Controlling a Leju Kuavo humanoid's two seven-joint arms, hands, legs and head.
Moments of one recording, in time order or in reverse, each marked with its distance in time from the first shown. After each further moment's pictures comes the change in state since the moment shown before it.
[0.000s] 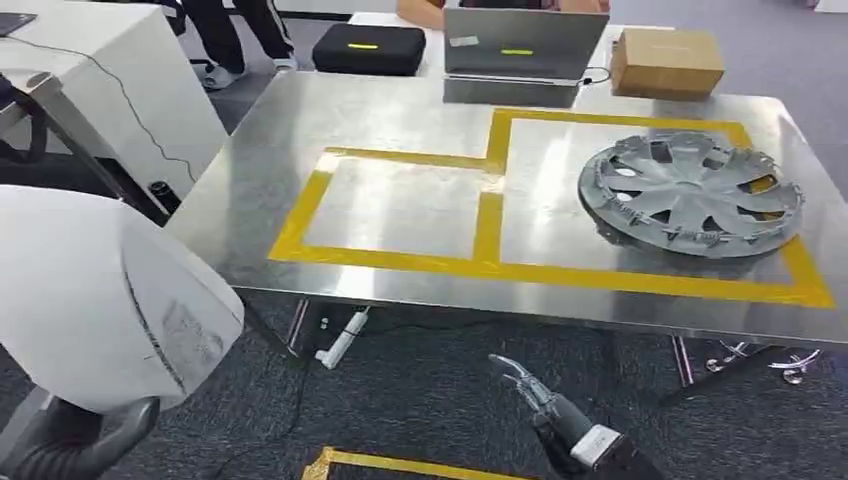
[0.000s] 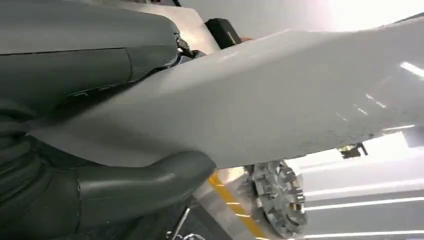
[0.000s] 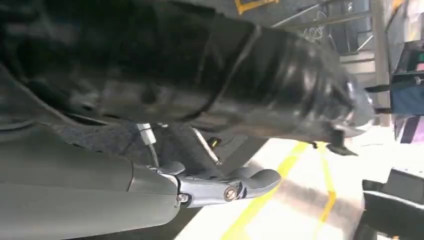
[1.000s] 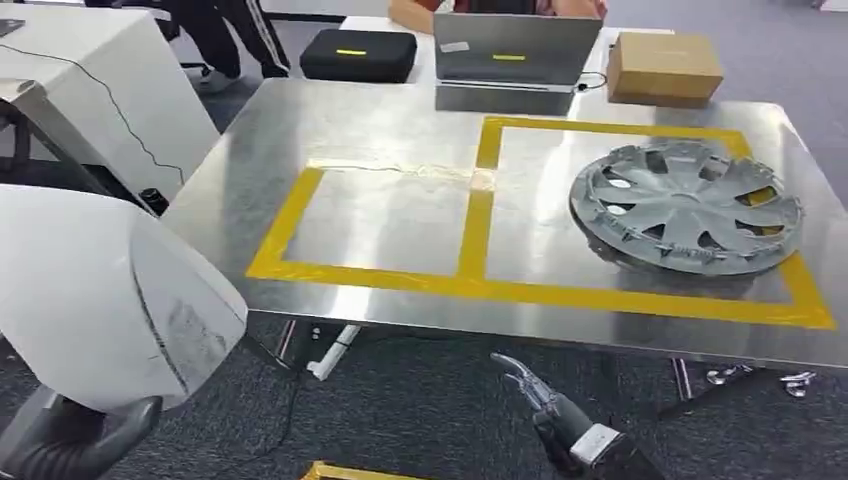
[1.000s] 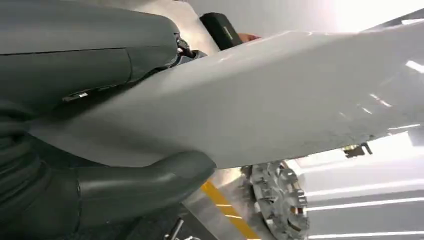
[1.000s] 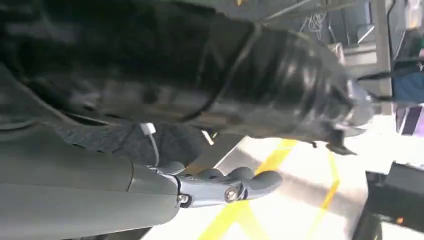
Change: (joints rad) left arm -0.004 0.005 -0.002 0.009 0.000 -0.001 -0.001; right arm 0.003 0.000 -0.001 0.008 0.000 0.000 0.000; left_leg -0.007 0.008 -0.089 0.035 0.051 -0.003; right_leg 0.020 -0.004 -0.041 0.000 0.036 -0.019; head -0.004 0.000
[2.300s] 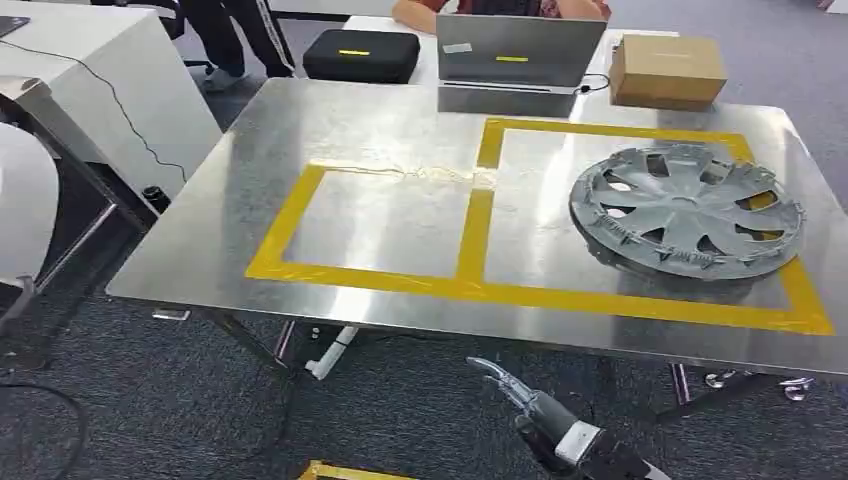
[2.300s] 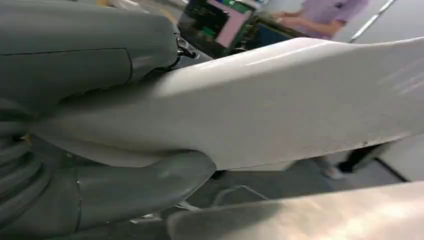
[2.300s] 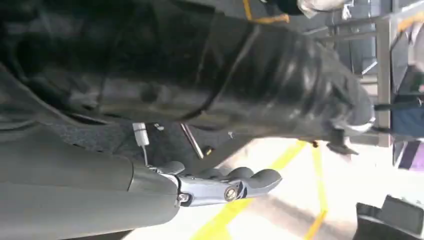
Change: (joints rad) left arm -0.445 0.073 0.293 0.650 -0.450 0.230 0.327; right arm -0.065 0.000 0.008 0.028 0.005 0.124 0.021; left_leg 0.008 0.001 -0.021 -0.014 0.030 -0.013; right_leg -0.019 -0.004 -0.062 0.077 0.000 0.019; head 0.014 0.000
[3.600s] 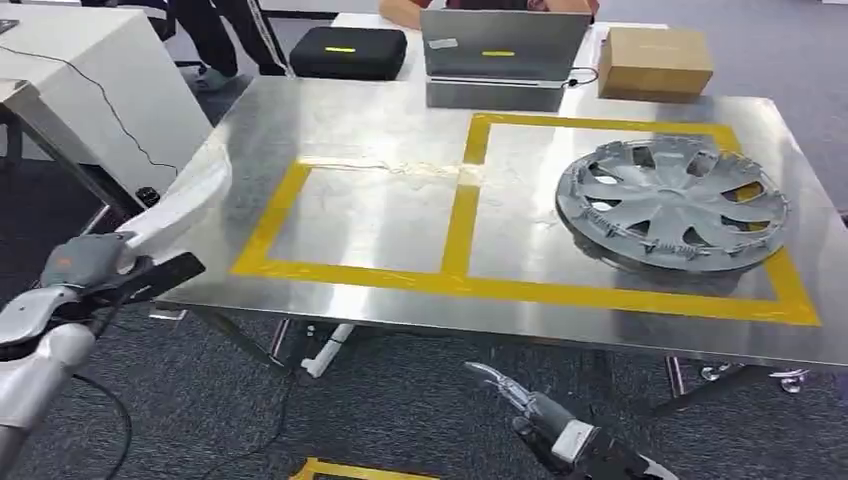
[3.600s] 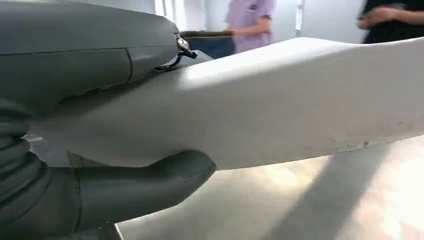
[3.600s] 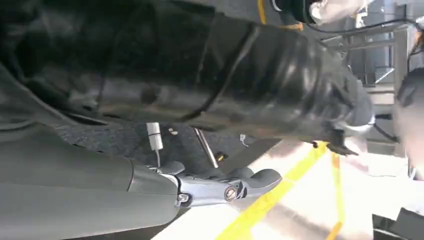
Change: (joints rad) left arm -0.366 -0.148 -0.323 0.391 -0.565 -0.091 0.071; right arm -0.004 0.000 -0.023 0.007 0.018 0.066 0.021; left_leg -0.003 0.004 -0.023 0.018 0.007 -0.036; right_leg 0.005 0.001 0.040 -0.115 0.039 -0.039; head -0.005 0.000
